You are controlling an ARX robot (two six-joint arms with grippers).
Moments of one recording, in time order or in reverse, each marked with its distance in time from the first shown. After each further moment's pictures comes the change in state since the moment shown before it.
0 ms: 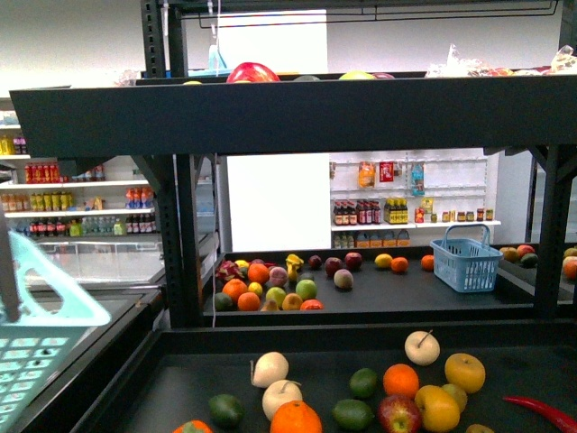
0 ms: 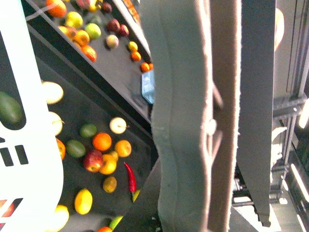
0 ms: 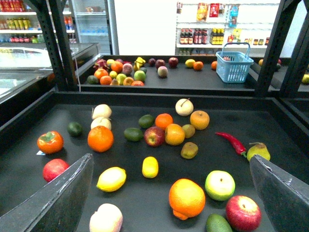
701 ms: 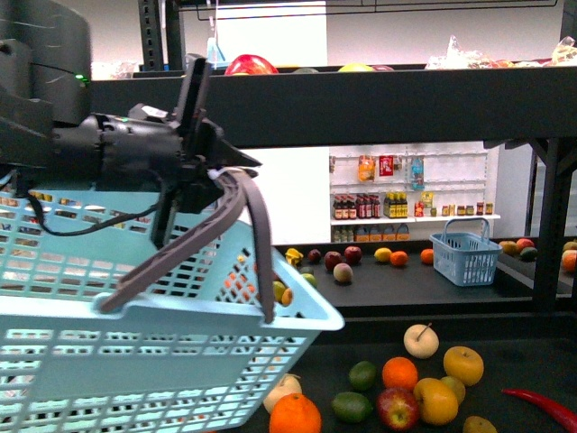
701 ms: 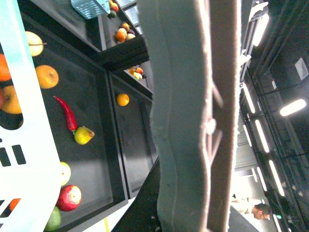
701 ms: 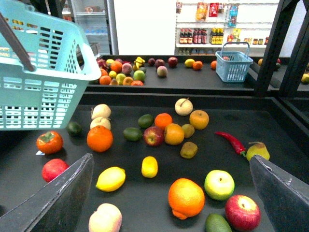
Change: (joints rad) left arm -0.439 0.171 0.144 0.135 -0.090 -0.110; right arm 0.000 0.000 0.000 0.000 0.000 0.000
